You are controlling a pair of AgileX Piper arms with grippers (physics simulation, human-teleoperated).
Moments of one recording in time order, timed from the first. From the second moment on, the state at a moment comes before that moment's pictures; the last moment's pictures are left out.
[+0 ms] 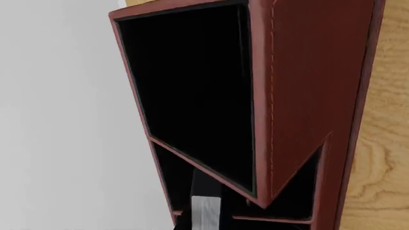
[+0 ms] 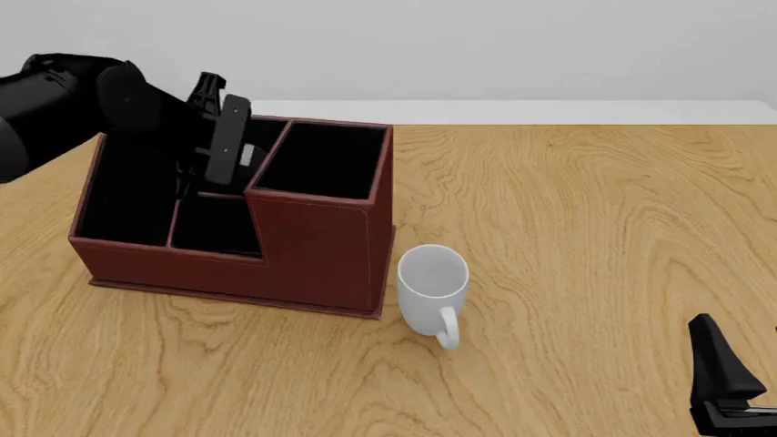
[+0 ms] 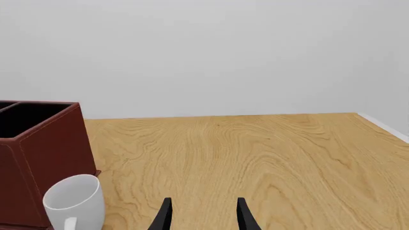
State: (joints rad) left arm -0.21 1.60 -1.41 0.66 1.67; right arm -0.04 0.00 -0.03 0.00 0.01
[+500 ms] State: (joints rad) left arm -0.15 1.71 -1.45 0.46 1.77; right arm -0.04 0.00 -0.03 0.00 0.01
